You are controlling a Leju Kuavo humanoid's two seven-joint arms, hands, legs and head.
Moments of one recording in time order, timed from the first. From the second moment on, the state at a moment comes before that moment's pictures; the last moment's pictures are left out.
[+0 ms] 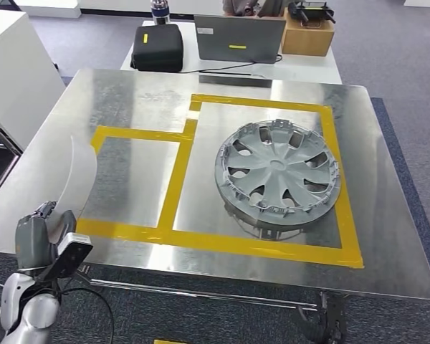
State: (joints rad) left arm 0.04 -0.01 0.10 -1.52 -0.70 0.43 -0.35; right arm -0.19 0.10 -0.44 -0.29 0.38 -0.03 -0.50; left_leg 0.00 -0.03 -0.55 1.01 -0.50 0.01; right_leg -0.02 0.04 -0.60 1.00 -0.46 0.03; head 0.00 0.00
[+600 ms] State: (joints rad) left arm -0.03 0.03 0.10 -1.42 -0.79 0.40 -0.27; right arm -0.19 0.10 -0.43 -0.29 0.39 -0.02 -0.50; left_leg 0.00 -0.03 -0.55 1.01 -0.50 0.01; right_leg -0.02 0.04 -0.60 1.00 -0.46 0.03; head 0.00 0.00
